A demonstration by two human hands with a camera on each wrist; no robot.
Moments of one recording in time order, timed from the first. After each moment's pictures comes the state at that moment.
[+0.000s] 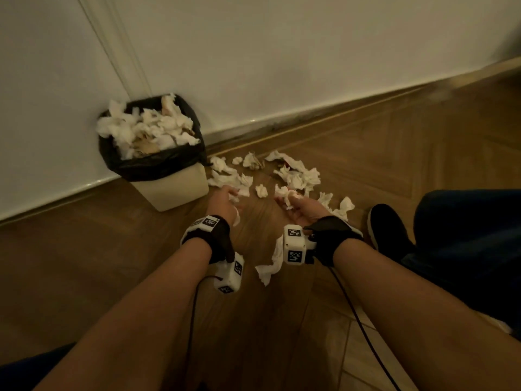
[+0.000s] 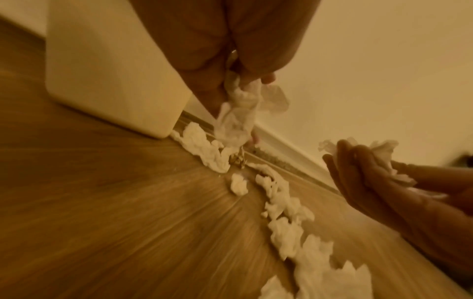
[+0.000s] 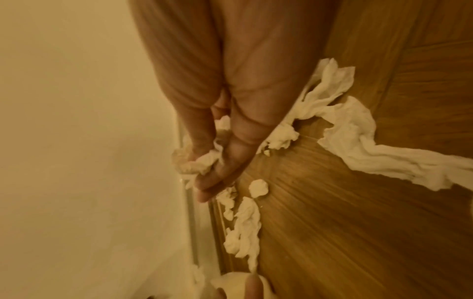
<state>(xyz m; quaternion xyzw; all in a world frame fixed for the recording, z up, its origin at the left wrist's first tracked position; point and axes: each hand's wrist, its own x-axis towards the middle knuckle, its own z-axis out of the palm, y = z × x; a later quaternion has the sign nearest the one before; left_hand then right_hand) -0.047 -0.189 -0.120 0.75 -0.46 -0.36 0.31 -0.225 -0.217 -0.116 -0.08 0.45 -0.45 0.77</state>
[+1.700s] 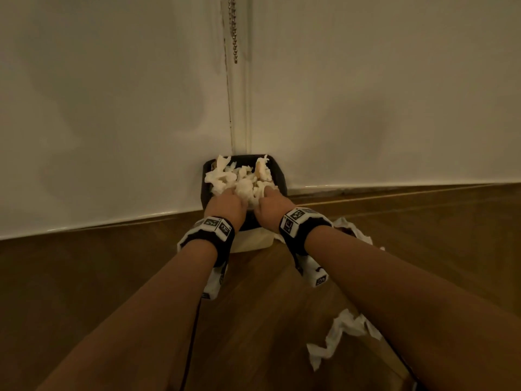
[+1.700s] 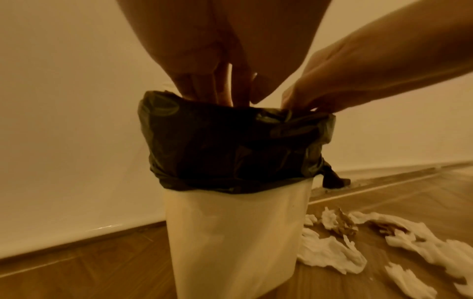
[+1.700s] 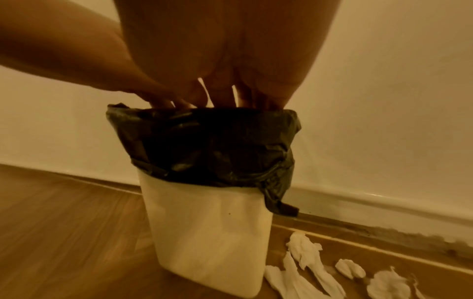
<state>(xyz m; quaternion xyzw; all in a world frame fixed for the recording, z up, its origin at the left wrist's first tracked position) 0.116 -0.218 -0.017 0.83 -0.55 -0.07 0.07 0.007 -0.289 -0.021 -0.90 0.41 0.03 0.16</state>
